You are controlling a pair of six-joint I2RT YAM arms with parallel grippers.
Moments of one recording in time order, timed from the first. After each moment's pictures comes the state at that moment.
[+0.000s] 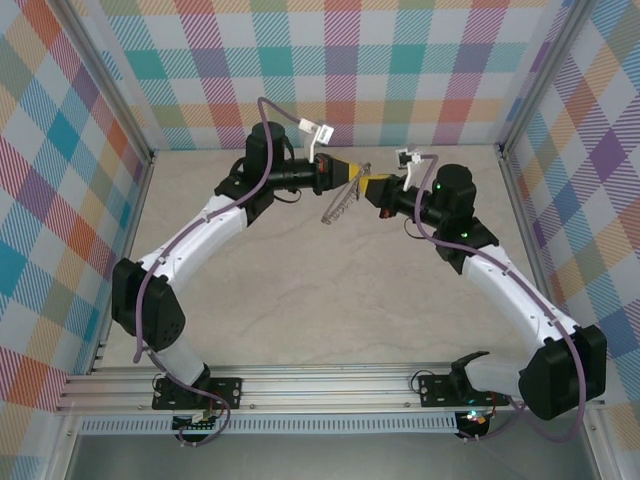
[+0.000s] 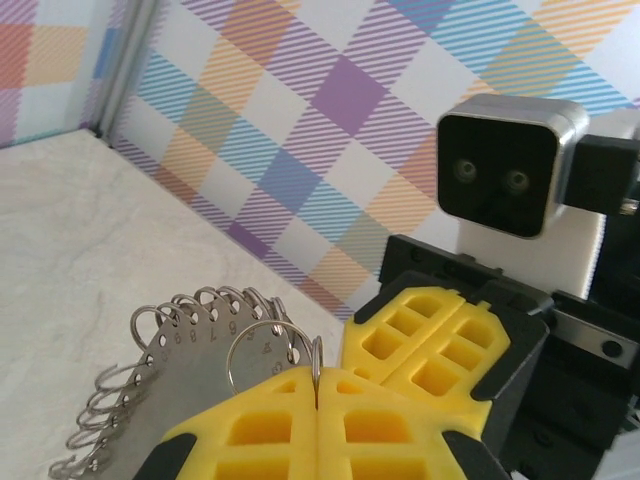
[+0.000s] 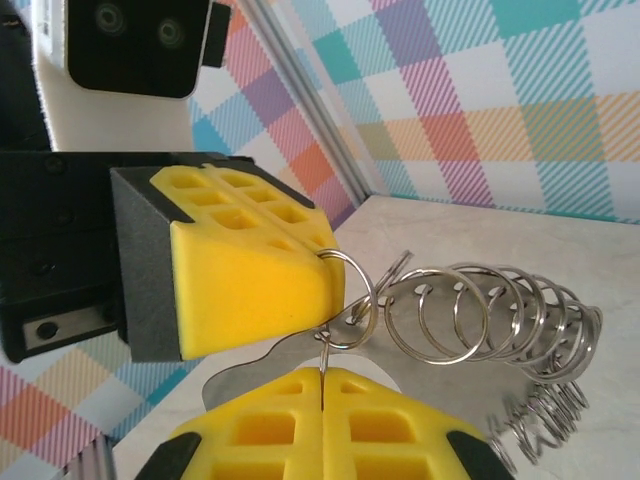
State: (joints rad) left arm -0.54 1.66 1.54 -0.05 0.76 -0.44; right arm 0.40 1.22 1.02 0.11 -0.57 0.42
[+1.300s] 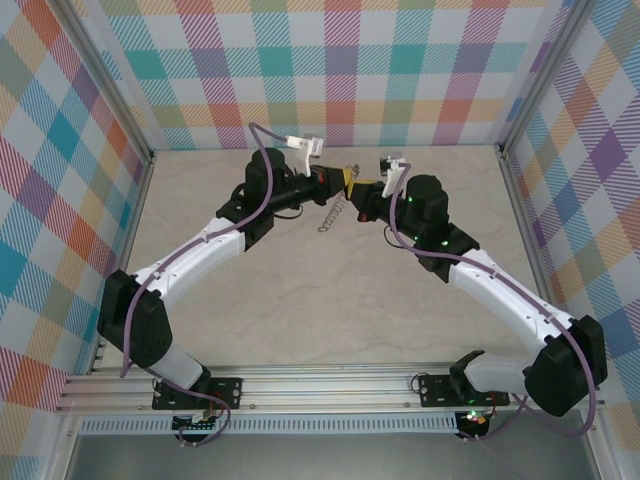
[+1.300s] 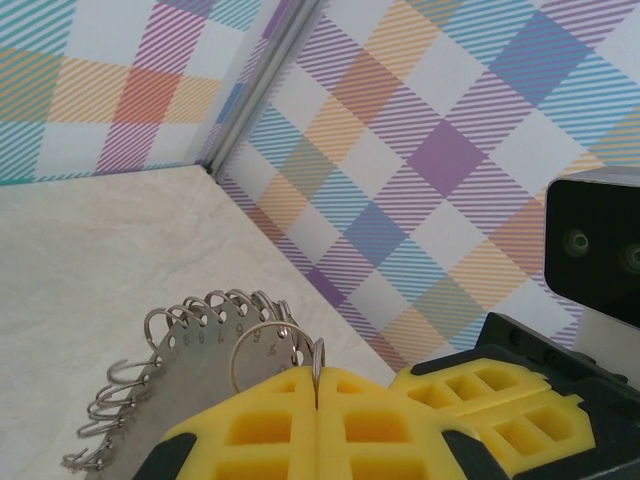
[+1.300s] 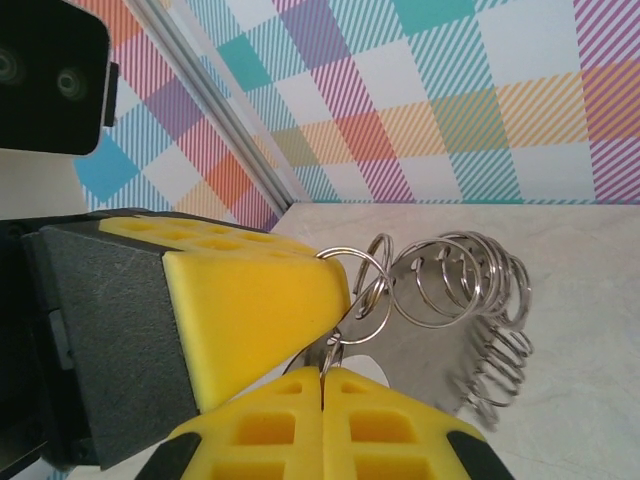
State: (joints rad) left arm -0.60 1.56 1.31 0.14 0.44 -0.53; right arm 0.58 1.25 1.02 0.07 -0.18 0.45
